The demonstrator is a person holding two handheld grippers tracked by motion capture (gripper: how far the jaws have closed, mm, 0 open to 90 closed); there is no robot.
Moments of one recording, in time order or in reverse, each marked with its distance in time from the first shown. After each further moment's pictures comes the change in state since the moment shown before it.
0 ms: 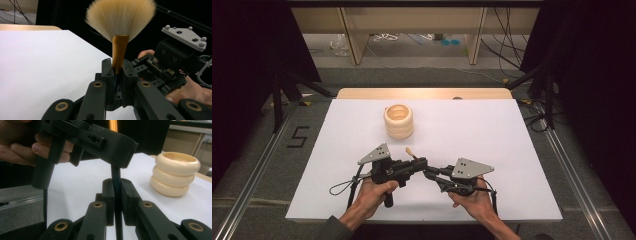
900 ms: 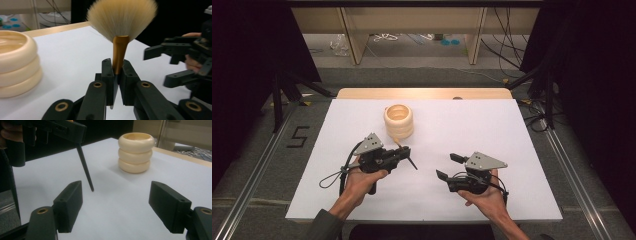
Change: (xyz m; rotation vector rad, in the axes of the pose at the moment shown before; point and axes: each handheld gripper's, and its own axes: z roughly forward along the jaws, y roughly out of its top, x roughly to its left) left arm 0.027 0.023 -0.020 0.121 0.286 0.151; right arm -0.016 -0.002 -0.027 0.099 -0.209 0.157
